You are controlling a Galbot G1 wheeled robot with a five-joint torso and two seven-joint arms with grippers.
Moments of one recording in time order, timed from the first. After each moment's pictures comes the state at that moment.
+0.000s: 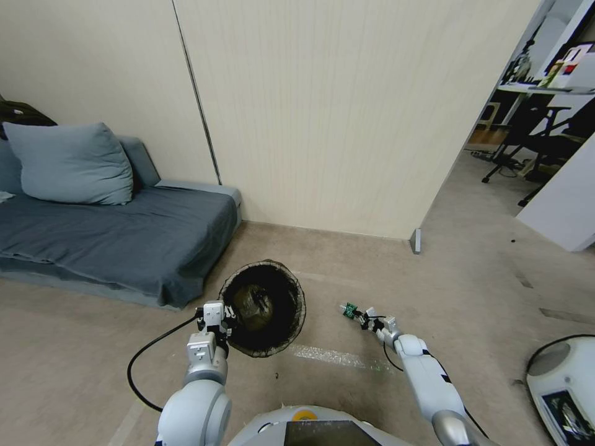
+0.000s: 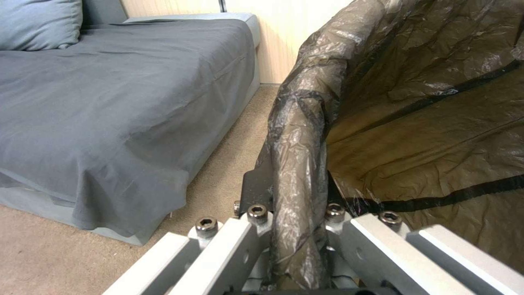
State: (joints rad) left arm 1.71 -1.50 -0.38 -2.42 0.05 0.51 -0.28; right arm -0.97 1.30 0.58 0.91 -0.02 0.17 -0.62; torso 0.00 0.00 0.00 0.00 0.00
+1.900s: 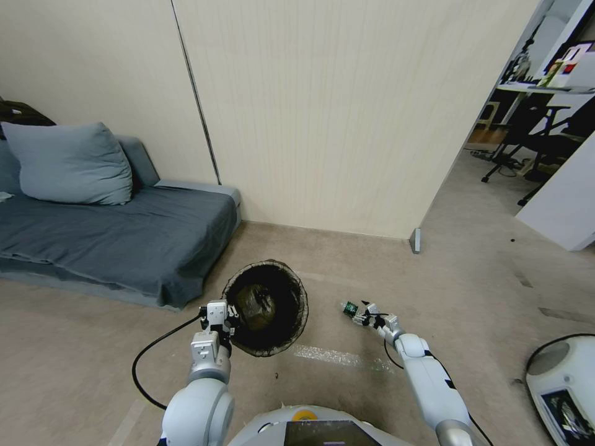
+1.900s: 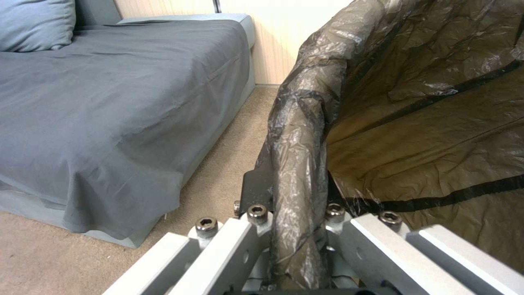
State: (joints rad) left arm 1.70 -1.50 -0.37 -2.42 0.05 0.51 -0.28; right arm -0.96 1.29 0.58 0.92 -0.07 0.16 -0.58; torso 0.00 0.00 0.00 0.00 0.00
